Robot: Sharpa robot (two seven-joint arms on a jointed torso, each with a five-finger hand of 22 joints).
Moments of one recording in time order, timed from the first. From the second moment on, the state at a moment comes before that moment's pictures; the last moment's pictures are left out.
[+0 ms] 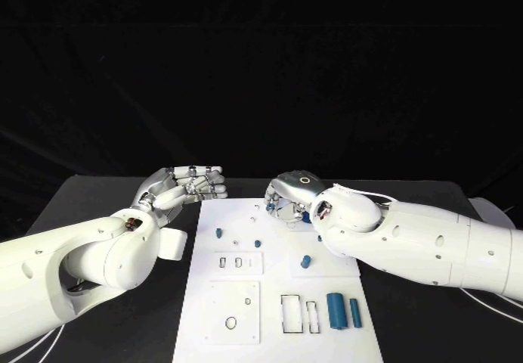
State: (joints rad) left arm 1.27 -1.03 -0.02 1.79 0.00 -0.46 0.41; left_hand 1.39 -0.10 0.35 0.12 0.23 0.95 0.22 0.12 0.07 1.04 0.16 0.11 0.07 1.04 0.13 0.19 0.12 0.17 0.83 0.28 0.30 0.11; right arm 1.35 -0.56 -0.13 1.39 -1.71 -0.40 -0.20; right_hand 1.25 0.01 0.31 -0.25 0.27 1.17 0.12 0.13 0.16 1.23 0.06 0.15 0.13 1.47 -0.03 1.39 1.23 0.08 1.39 0.08 1.39 1.26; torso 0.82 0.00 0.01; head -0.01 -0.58
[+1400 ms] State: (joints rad) left arm 1.28 -1.02 -0.02 1.80 0.00 -0.46 0.41; left_hand 1.39 -0.10 0.36 0.12 0.23 0.95 0.22 0.12 0.07 1.04 0.16 0.10 0.07 1.03 0.13 0.19 0.12 0.17 0.82 0.28 0.29 0.11; right arm 1.35 -0.46 -0.13 1.27 -1.71 -0.39 -0.20; right_hand 1.25 0.01 0.32 -0.24 0.26 1.17 0.12 0.12 0.17 1.23 0.07 0.14 0.13 1.47 -0.03 1.39 1.23 0.08 1.39 0.08 1.39 1.25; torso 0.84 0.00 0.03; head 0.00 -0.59
